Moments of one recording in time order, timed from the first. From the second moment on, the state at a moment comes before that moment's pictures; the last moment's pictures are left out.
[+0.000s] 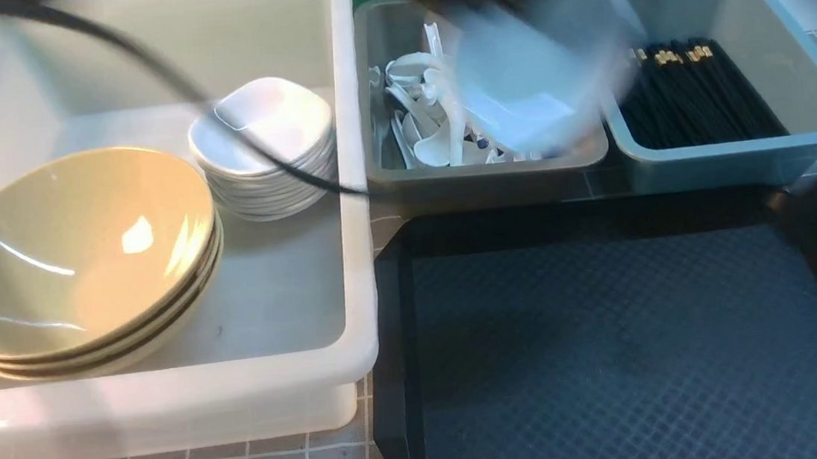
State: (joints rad) right arm 0.60 1.10 -1.31 0.11 1.04 -0.23; left arm -0.55 1.70 -1.90 -0.07 1.00 0.28
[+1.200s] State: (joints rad) right arm 0.78 1.72 -1.87 -0.14 1.01 -0.36; left arm -0.01 2.07 -1.78 -0.45 0.75 0.75
